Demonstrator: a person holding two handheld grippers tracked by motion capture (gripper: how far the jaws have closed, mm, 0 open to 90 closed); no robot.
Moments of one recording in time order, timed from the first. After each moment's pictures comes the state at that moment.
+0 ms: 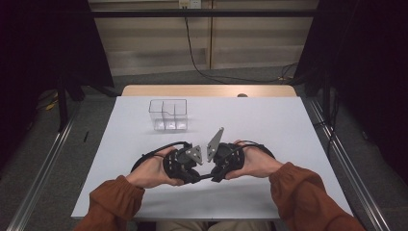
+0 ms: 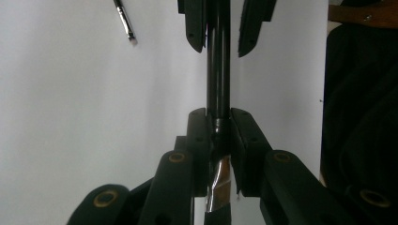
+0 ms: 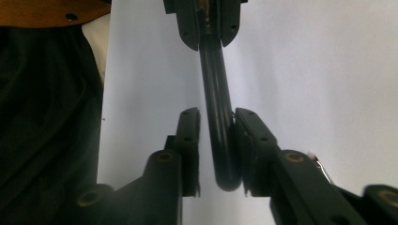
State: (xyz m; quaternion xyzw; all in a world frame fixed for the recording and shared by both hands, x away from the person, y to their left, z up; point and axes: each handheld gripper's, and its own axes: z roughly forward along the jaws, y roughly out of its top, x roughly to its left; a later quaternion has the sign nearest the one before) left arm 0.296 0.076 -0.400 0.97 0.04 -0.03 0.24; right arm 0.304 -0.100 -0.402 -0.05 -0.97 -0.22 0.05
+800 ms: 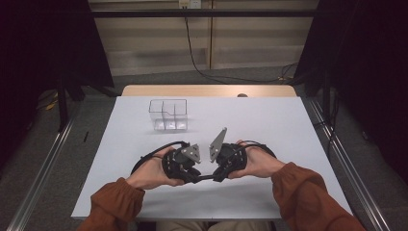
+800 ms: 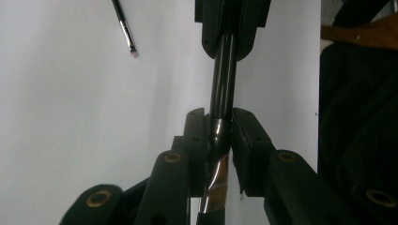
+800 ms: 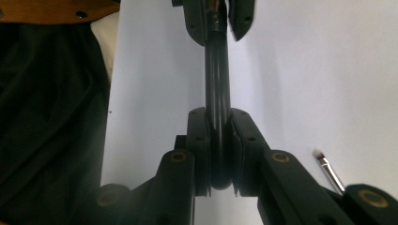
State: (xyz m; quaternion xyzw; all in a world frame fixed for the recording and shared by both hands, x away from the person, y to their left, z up) left arm 0.298 0.083 -0.403 0.95 0.06 -0.03 0.30; right arm 0.303 -0.107 -0.403 -0.04 -0.97 -0.22 0.06
